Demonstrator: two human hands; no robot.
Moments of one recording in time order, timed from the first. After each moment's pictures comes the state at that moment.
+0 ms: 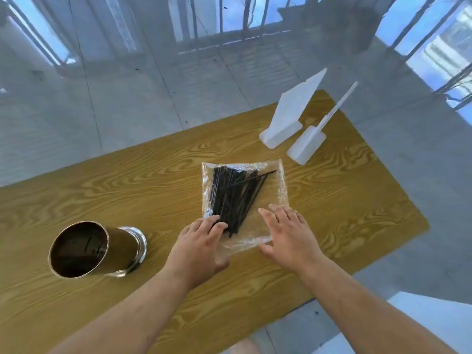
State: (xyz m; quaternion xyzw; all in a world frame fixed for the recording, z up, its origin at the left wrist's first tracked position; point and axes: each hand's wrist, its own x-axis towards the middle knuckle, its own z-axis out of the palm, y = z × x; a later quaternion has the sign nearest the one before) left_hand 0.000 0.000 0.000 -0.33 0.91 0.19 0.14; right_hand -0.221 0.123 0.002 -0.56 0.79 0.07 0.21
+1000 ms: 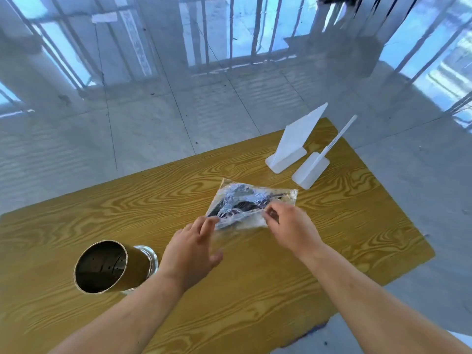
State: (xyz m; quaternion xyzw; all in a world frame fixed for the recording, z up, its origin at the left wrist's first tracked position) left_hand 0.005 -0.039 0.049 -0.36 0.92 0.16 0.02; right_hand -0.240 0.058 0.069 -0.50 0.81 -0.19 0.24
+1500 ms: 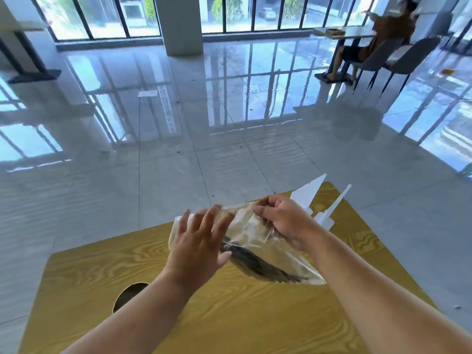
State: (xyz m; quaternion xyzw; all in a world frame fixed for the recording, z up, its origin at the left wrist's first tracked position) left_hand -0.003 -0.080 0.194 -0.32 0.93 -0.04 -0.17; right_hand -0.244 -0.034 0.211 -0.34 0.65 -0.47 0.49
